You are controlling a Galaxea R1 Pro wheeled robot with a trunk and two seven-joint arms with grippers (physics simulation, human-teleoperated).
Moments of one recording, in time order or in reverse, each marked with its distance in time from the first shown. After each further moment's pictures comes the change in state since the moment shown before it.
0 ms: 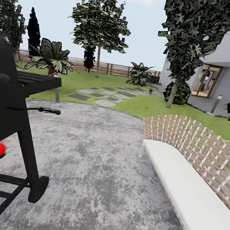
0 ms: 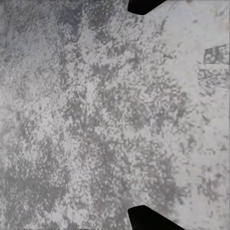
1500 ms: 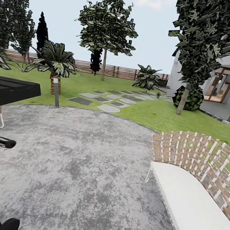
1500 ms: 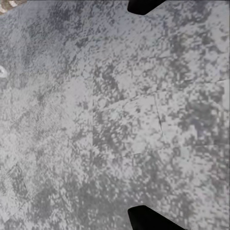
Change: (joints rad) left arm 0.000 -0.001 0.000 -0.001 0.000 0.000 0.000; right arm 0.000 0.001 0.003 0.002 0.001 0.001 0.000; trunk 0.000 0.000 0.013
